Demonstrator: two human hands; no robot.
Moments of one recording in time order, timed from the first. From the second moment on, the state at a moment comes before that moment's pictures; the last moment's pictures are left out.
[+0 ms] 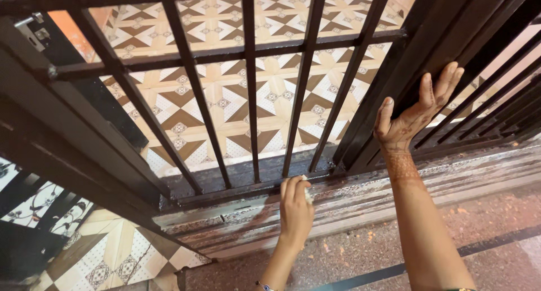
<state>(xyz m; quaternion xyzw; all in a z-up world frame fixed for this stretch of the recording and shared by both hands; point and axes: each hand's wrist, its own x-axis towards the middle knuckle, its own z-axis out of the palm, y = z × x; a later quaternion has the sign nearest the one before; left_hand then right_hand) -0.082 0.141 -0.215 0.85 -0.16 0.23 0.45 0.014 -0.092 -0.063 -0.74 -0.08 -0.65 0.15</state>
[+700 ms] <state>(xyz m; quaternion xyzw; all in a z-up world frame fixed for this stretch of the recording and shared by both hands) -0.055 0.093 -0.207 0.89 -0.26 0.25 0.29 0.011 -0.091 -0.062 -0.75 -0.08 -0.64 0.14</state>
